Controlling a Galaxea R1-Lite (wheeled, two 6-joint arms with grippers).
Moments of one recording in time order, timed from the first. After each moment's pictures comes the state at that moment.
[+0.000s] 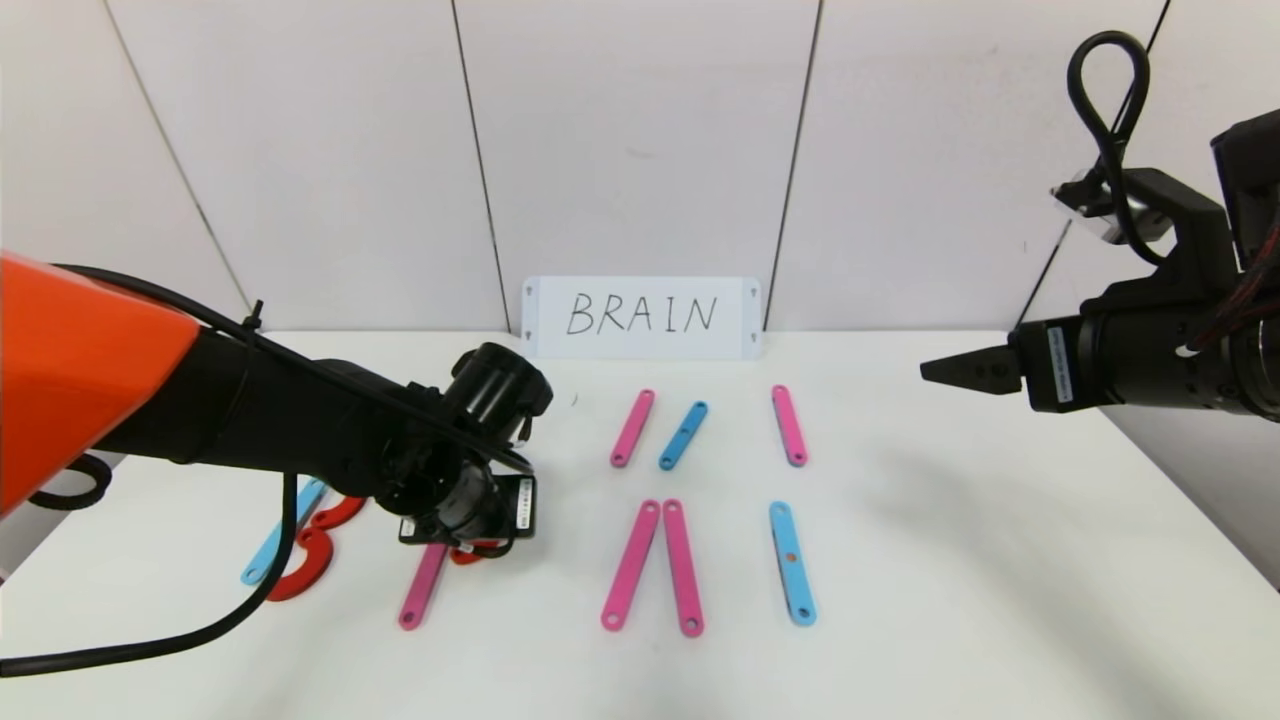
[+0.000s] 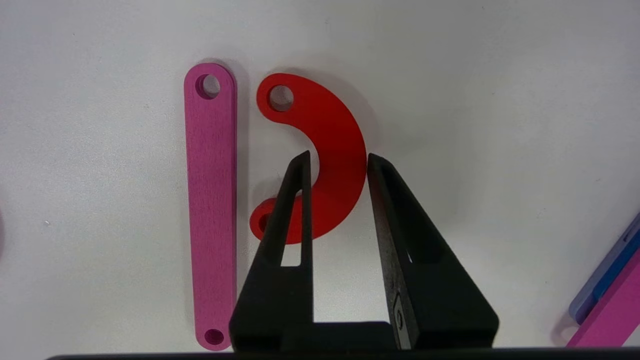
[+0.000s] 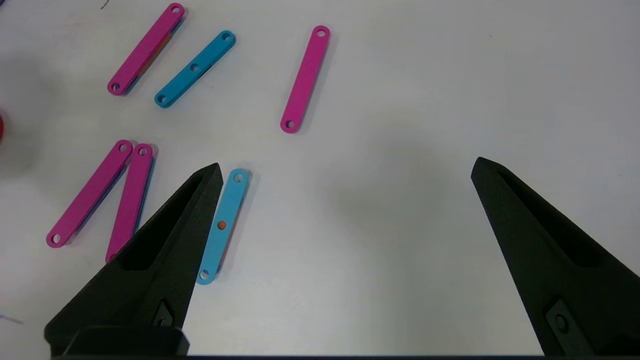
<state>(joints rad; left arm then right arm) -0.53 1.96 -1.16 0.26 0.26 -0.53 0.30 1.47 -1.14 0.26 -0.03 0.05</state>
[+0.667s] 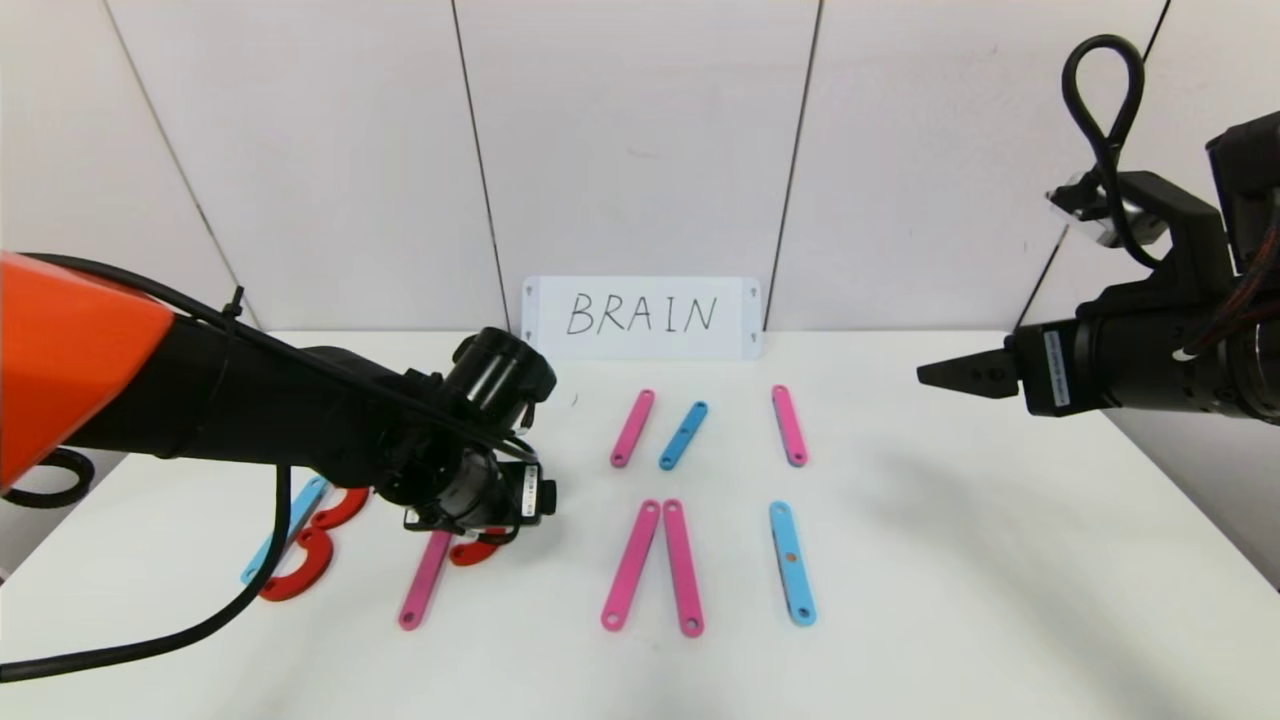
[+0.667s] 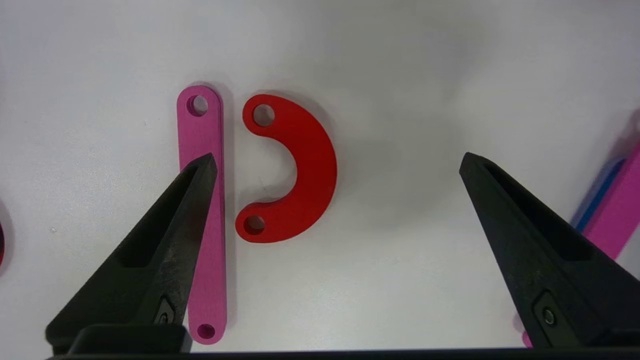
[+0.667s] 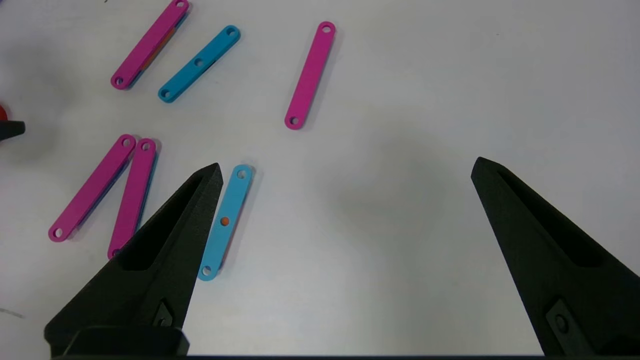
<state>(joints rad) -0.55 1.93 -1.19 0.27 0.26 -0.52 0.31 1.47 -1.14 0.26 -0.03 0.05</state>
